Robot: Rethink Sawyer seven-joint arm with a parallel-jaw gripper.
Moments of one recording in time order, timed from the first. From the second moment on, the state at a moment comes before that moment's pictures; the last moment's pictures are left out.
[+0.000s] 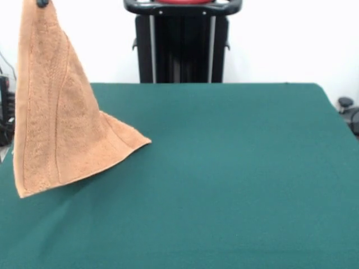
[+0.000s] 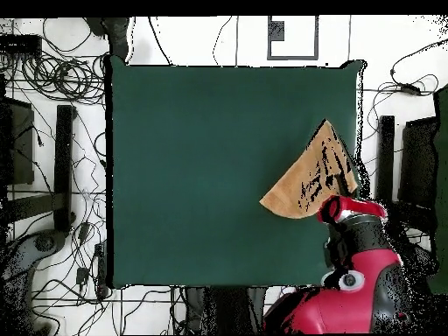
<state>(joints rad) 0.04 -0.73 -0.47 2.08 2.41 0.77 -0.44</state>
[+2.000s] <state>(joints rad) 0.05 -0.66 -0.65 1.94 2.41 0.97 -0.63</state>
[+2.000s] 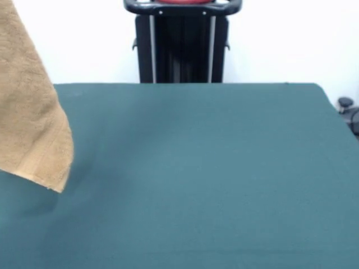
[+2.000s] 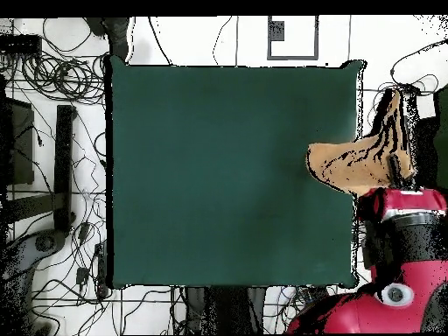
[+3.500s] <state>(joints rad) 0.04 -0.90 -0.80 2.03 1.31 0.82 0.29</state>
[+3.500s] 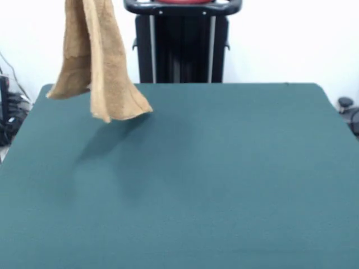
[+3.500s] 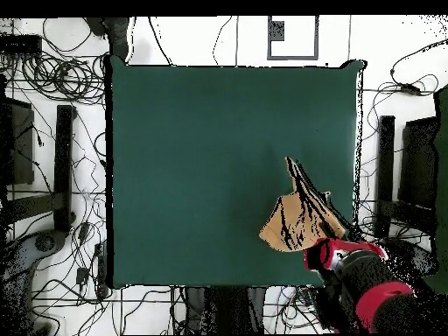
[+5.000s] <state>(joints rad) -0.08 -1.01 -0.64 2.03 1.15 0.79 0.29</state>
